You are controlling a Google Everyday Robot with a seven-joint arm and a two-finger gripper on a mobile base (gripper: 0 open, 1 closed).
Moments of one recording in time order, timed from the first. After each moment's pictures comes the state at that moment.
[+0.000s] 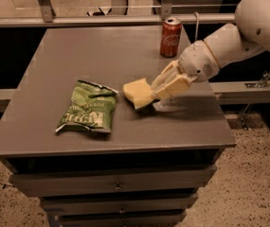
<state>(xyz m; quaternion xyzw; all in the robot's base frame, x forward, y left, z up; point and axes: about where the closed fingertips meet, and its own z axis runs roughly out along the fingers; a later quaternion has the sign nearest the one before) 0.540 -0.075 0.870 -0.64 0.63 0.33 0.29</state>
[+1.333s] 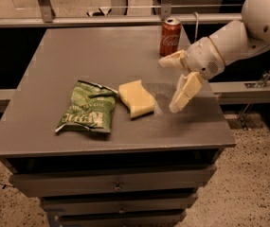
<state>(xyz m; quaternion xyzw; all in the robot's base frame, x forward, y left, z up) 0.544 -0.084 0.878 -0.64 0.63 0.32 0.30</state>
